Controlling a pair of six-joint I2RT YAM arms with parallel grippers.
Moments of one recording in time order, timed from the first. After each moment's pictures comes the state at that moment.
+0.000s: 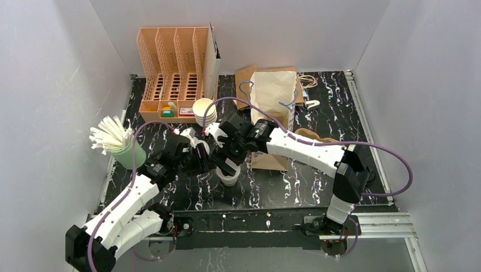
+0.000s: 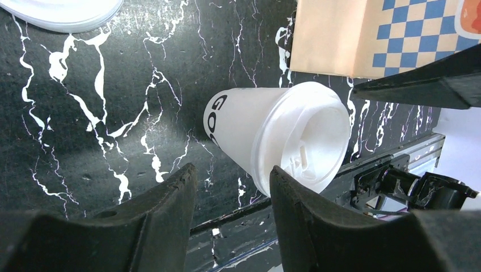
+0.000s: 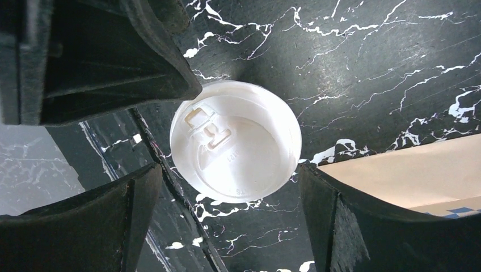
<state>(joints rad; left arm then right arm) -0.52 0.85 0.65 -0.61 0.14 -0.73 1.07 1.72 1.53 -0.80 -0.21 -0.04</state>
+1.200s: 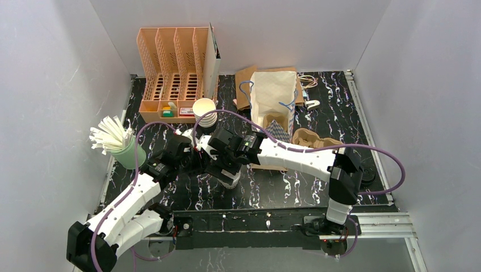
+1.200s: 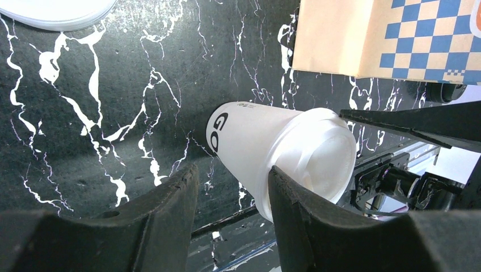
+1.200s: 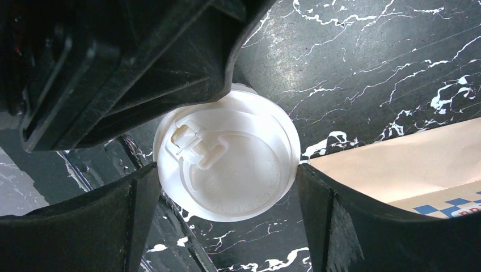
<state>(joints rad) -0.52 0.87 0.62 -0.57 0.17 -0.73 1.19 1.77 1.54 -0.83 0.00 -0.06</state>
